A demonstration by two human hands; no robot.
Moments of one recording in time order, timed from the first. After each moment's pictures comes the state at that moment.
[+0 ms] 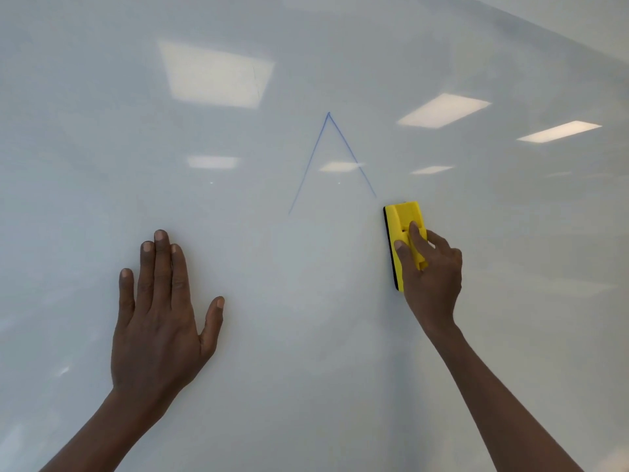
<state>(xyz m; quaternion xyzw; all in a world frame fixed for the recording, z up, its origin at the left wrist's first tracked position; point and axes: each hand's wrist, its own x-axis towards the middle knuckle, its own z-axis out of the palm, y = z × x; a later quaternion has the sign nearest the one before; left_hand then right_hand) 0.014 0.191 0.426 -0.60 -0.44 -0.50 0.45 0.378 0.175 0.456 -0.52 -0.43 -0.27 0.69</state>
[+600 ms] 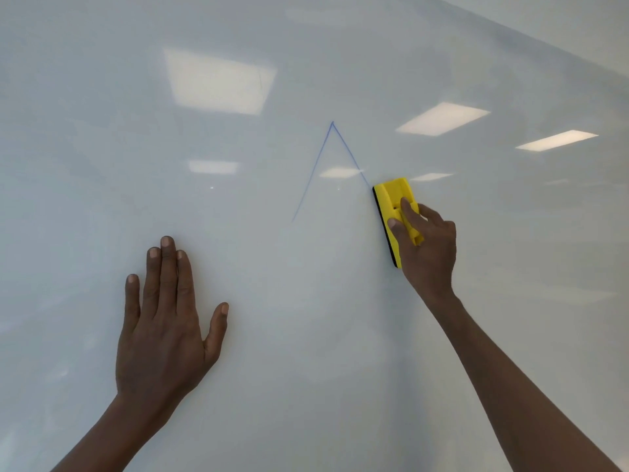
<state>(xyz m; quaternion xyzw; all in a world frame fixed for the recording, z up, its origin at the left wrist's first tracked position) 0.015 0.193 0.426 -0.60 -0.43 -0.50 0.46 0.377 0.175 0.507 -0.46 -0.49 -0.25 0.70</state>
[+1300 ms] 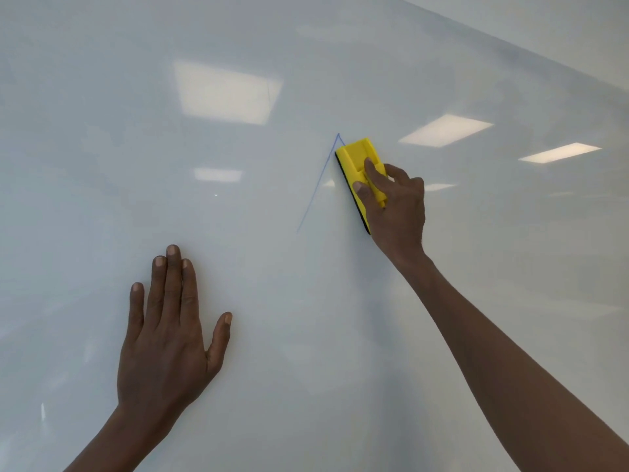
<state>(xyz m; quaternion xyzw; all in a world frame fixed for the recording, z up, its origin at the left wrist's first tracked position) 0.016 0.193 0.426 -0.59 -0.43 -0.50 0.46 0.327 0.174 0.581 -0.44 -0.54 -0.31 0.65</state>
